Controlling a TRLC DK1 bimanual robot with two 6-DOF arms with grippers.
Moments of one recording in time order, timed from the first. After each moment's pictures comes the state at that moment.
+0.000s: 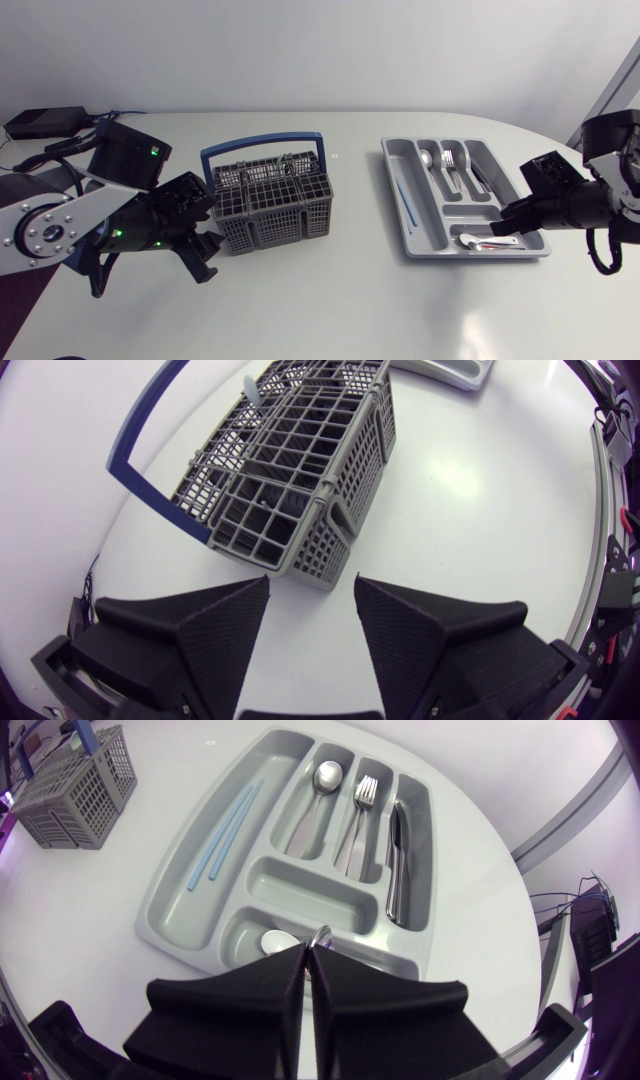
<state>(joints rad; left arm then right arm) -0.43 1.24 0.72 -0.39 -0.05 0.52 -0.17 1.32 0.73 -0.35 -0.10 -0.46</state>
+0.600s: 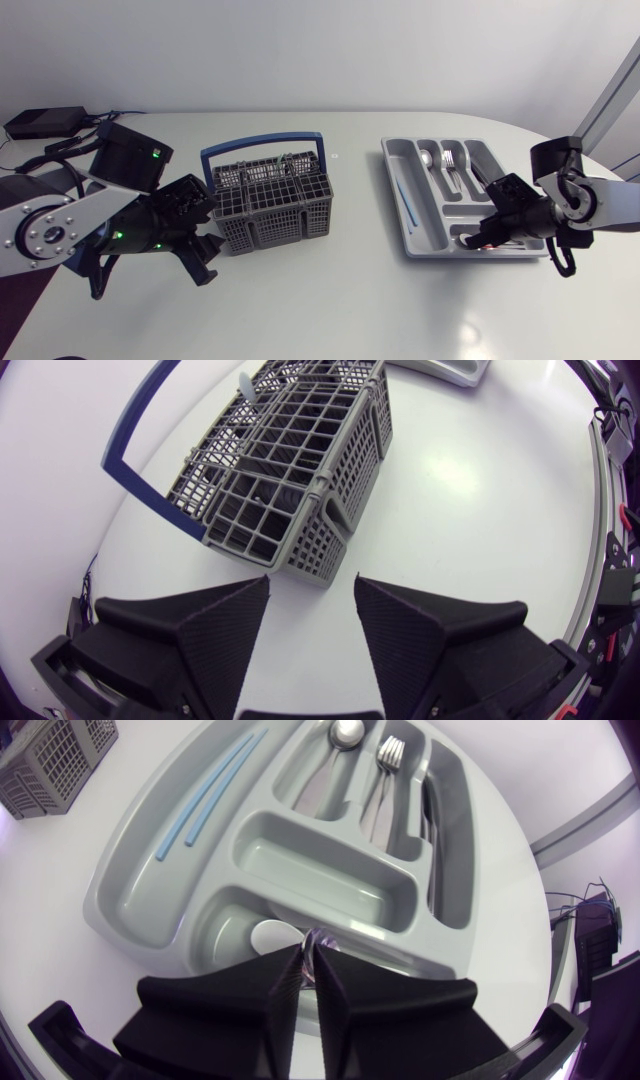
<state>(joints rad) -0.43 1.24 0.71 -0.40 -0.05 0.52 -0.10 1.56 0.70 -0.17 -0.01 -0.46</state>
